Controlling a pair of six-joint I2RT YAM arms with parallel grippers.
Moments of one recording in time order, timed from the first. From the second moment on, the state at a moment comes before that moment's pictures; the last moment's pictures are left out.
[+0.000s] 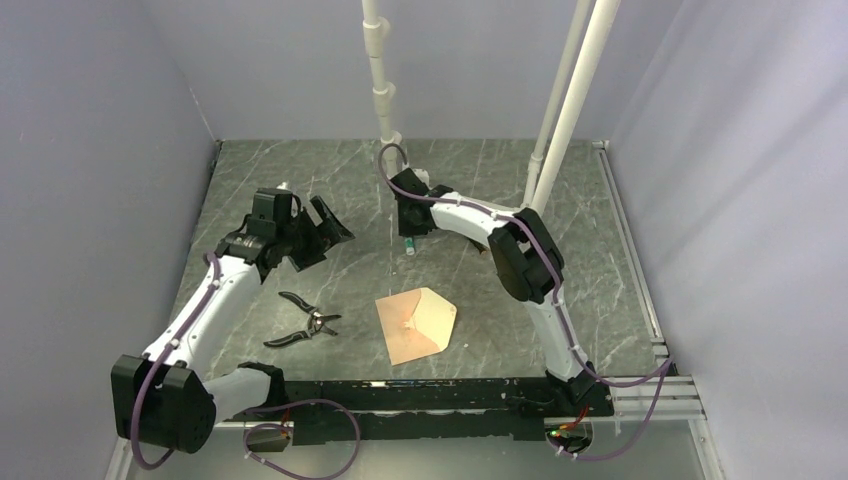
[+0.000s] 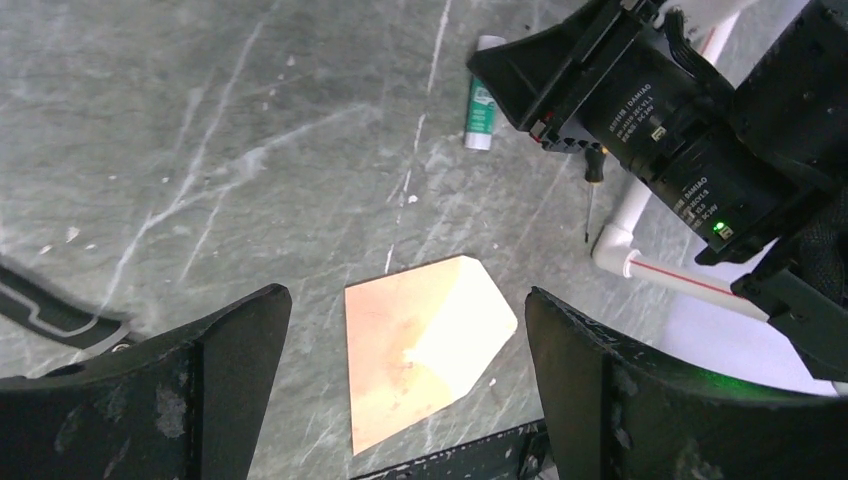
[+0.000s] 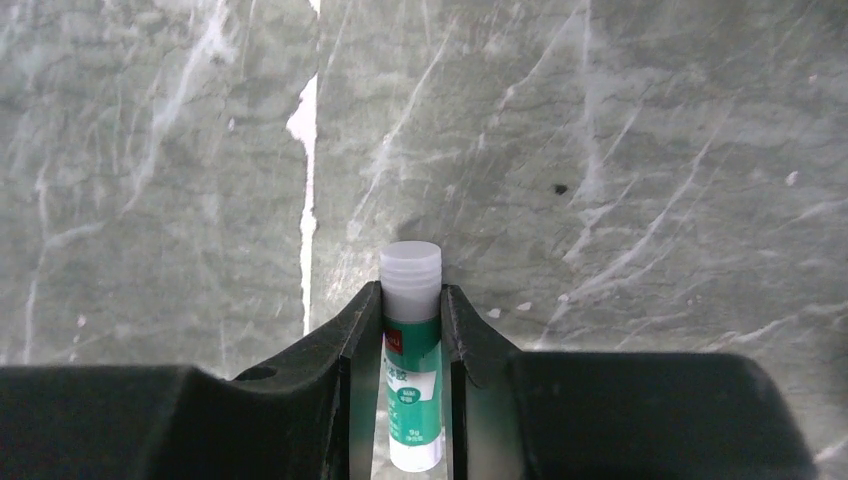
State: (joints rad) left arm -0.22 1.13 0.91 -0.55 0.19 -0.79; right arm 0.70 2.26 1.76 -0.50 0.20 0.57
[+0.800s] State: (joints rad) left arm -0.21 1.19 0.99 0.14 0.82 -0.82; right arm 0.66 1.61 1.40 0.14 -0.35 0.99
